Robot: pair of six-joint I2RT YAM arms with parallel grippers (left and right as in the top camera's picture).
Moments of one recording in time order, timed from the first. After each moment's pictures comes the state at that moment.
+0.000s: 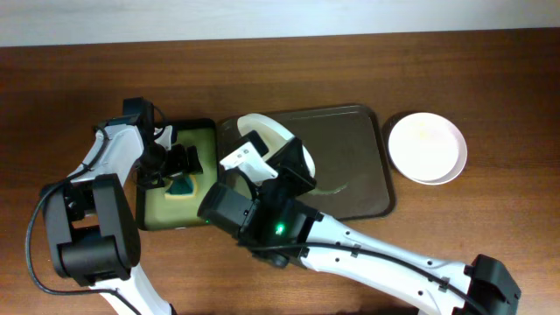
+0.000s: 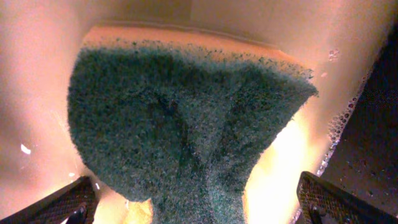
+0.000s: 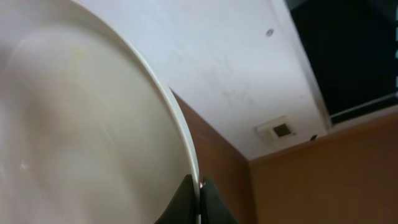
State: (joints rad) left arm 0.11 1.98 1.32 -0.90 0.21 -0.09; right arm 1.09 1.66 1.42 -0.82 1.28 0.10
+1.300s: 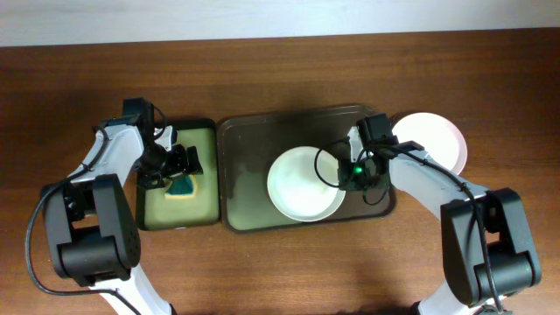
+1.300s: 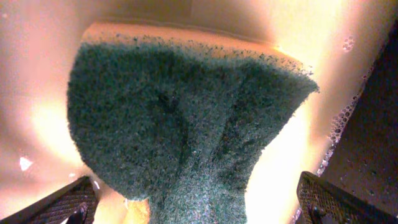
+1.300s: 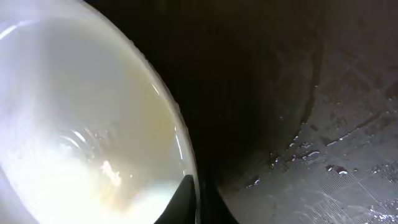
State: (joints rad) left arm 0.11 1.97 1.31 -0.90 0.21 -0.09; right arm 0.22 1.78 0.99 -0.50 -0.27 0.22
